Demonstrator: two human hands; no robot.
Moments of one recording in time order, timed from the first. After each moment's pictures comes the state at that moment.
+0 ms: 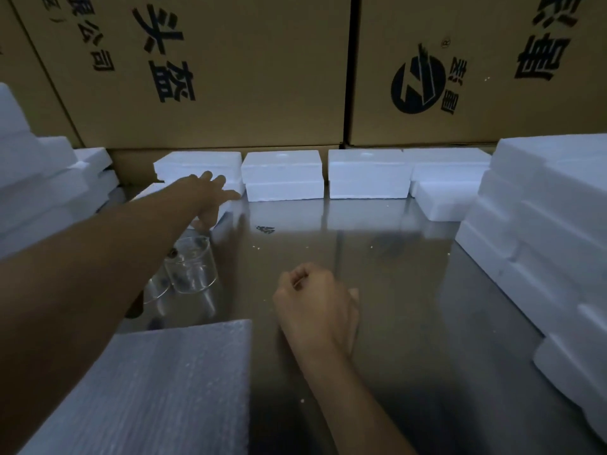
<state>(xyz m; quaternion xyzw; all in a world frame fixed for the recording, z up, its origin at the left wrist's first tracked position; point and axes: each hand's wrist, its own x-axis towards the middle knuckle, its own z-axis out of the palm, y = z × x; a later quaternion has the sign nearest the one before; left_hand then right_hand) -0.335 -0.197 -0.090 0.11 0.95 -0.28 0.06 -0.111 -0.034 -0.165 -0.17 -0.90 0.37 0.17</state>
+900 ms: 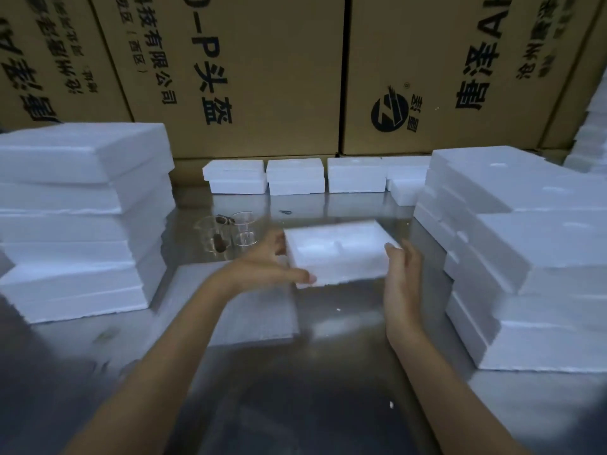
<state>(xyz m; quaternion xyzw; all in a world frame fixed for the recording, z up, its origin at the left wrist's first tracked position) -0.030 -0.191 -0.109 0.19 0.86 0.46 0.14 0.038 0.022 -0.155 -0.19 -0.64 0.69 0.28</state>
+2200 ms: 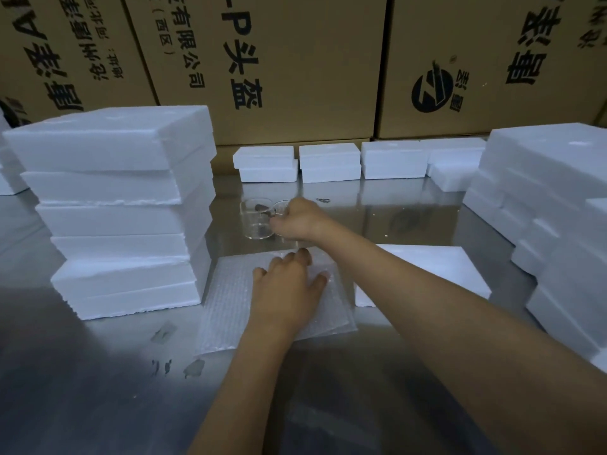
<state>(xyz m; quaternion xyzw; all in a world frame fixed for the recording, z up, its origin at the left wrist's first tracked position) -0.002 -0.225 -0.145 0.10 0.97 0.17 -0.10 -0.092 -0.150 -0.085 0.04 -0.94 0.33 -0.01</state>
